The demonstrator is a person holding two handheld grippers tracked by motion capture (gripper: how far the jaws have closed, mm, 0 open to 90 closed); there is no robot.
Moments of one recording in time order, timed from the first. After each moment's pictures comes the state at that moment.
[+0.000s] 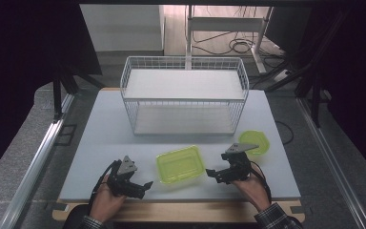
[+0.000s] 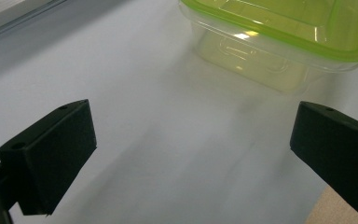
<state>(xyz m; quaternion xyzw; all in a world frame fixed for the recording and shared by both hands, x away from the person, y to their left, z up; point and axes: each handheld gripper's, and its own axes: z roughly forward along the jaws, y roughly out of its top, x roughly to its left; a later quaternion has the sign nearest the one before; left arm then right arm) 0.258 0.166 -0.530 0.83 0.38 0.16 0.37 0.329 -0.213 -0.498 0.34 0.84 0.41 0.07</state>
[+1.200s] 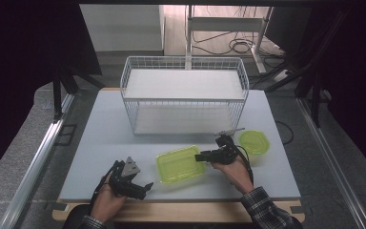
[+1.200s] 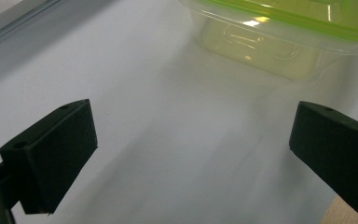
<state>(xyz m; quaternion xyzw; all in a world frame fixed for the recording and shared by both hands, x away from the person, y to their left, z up) 0.259 0.160 -0.534 0.85 0.36 0.18 0.34 0.382 -0.181 -0.504 0.42 0.81 0.41 -0.10</state>
